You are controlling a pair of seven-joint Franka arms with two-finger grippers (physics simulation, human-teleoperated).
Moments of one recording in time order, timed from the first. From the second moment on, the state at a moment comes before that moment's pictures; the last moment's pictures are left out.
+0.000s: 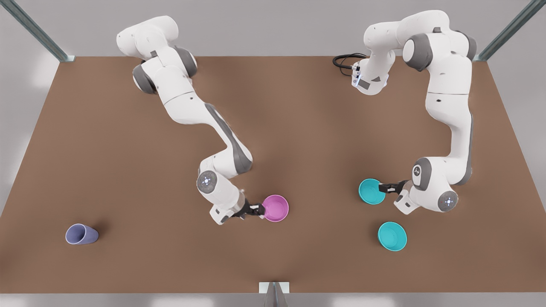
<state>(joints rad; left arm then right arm) 0.08 0.70 -0.09 -1.60 -0.09 1.87 -0.03 0.46 0.96 -0.01 -1.03 0.34 2.30 0.35</state>
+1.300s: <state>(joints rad) -0.45 0.94 -0.03 -1.00 -0.26 1.98 -0.46 -0.05 0.08 -0.03 -1.44 -0.03 1.38 -0.14</state>
